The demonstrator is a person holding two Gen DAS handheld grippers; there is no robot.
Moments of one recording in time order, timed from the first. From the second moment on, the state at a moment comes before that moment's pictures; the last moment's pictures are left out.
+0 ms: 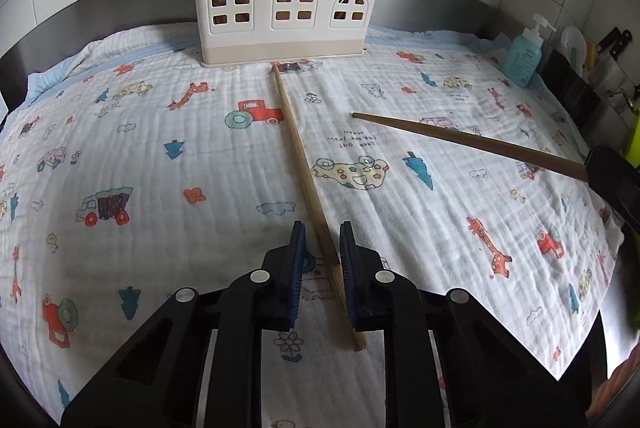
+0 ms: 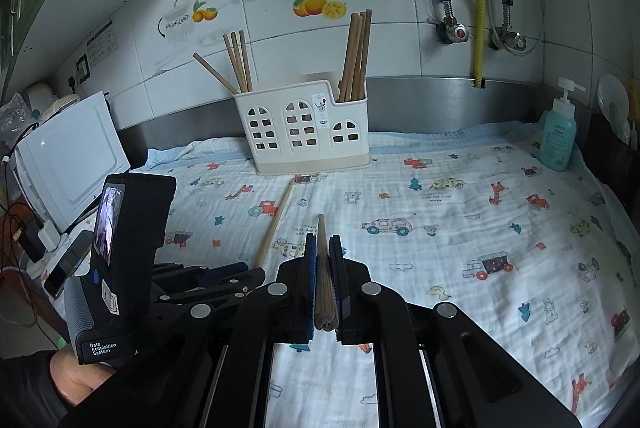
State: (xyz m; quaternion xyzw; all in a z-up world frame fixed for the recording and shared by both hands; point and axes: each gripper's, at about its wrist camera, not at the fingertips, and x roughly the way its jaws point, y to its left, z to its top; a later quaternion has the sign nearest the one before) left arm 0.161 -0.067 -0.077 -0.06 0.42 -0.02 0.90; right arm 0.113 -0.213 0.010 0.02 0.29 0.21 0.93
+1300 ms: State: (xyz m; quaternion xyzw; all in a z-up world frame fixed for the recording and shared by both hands) left arm 0.165 0.004 0.038 -0.07 0.30 -0.08 0.95; right arm 0.172 -0.196 0.094 0.01 0.28 0.27 0.92
